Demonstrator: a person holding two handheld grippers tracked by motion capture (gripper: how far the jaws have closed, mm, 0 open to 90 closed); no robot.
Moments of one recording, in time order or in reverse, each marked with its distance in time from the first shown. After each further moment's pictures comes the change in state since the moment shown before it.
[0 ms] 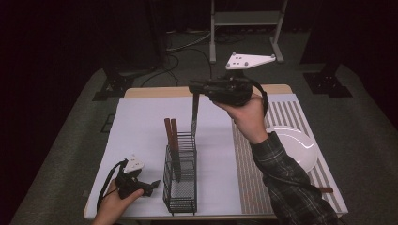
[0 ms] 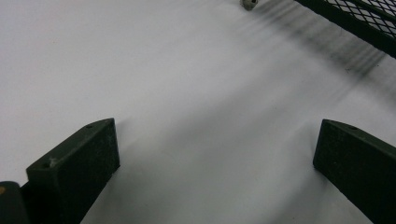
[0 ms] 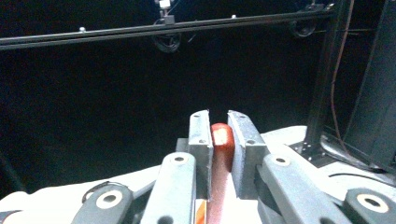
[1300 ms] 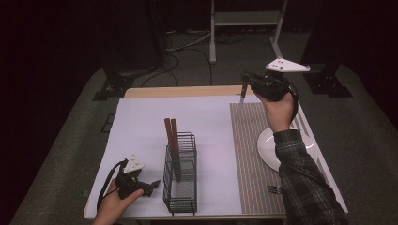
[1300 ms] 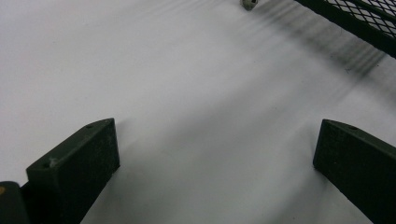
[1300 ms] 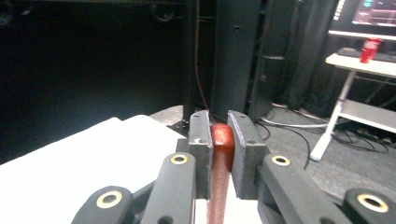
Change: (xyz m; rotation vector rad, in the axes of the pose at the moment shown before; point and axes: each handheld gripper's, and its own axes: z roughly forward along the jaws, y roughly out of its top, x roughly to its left) left arm 0.000 0.000 0.000 -0.004 0.003 -0.001; right arm -0.099 -0.064 -0.065 0.011 -0.523 -0.005
